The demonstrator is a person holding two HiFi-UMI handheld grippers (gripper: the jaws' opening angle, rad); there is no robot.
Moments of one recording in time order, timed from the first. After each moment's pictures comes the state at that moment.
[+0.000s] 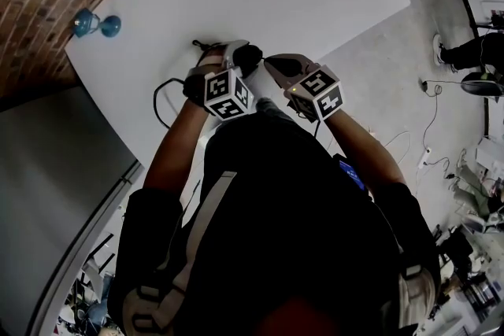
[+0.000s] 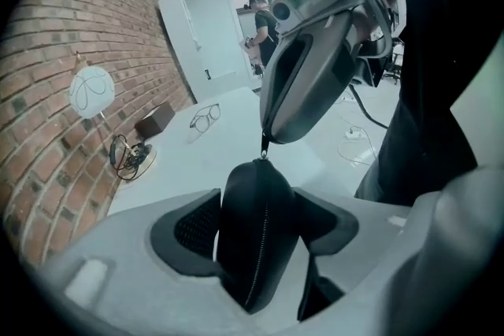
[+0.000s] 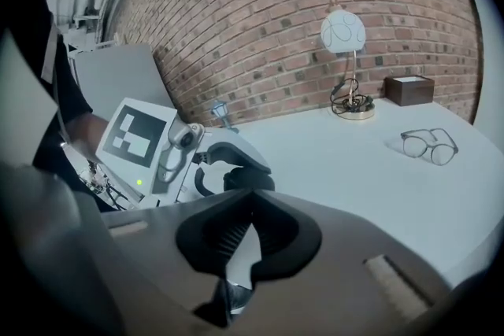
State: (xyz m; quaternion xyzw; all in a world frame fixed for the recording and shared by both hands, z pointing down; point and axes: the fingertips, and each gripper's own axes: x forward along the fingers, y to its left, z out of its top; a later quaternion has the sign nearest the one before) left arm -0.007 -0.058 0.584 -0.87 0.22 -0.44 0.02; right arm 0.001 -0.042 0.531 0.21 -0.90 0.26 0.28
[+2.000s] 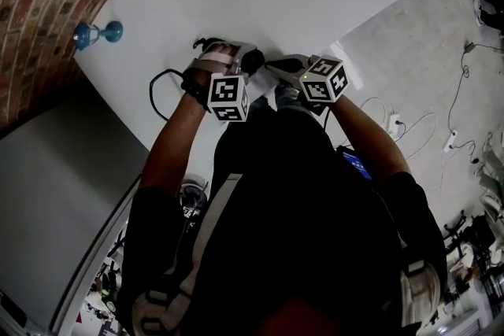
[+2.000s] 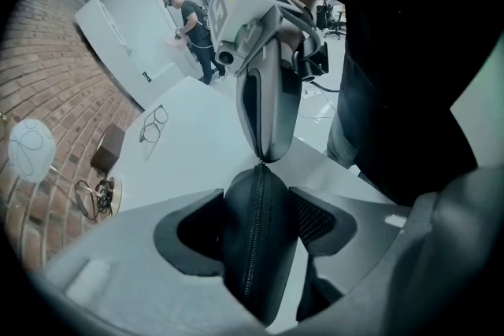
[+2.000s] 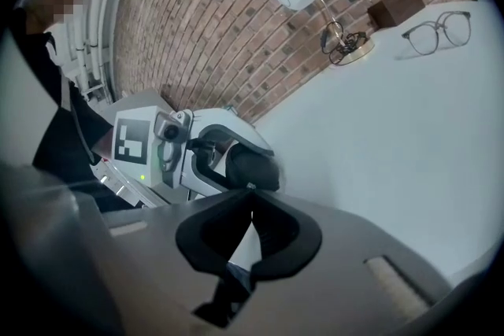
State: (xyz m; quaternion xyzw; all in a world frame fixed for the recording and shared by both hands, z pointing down) left arm 0.000 -0.025 0.613 -0.83 0.04 -0.53 0.13; right arm 0.006 -0.014 0.596 0.12 -0.88 0.42 0.18
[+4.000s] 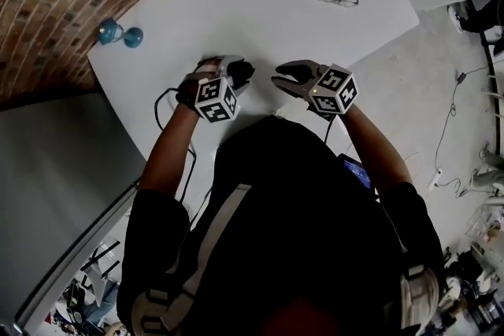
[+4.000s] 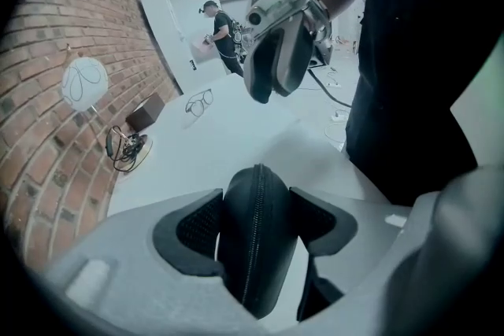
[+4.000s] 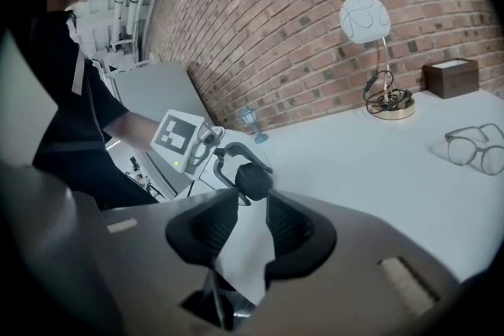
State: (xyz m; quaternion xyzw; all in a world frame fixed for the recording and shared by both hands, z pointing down) left arm -0.062 -0.055 0.596 -0.86 0.16 -0.49 0.04; right arm -0.006 -0.049 0.531 0.08 -0.93 0.27 0.22
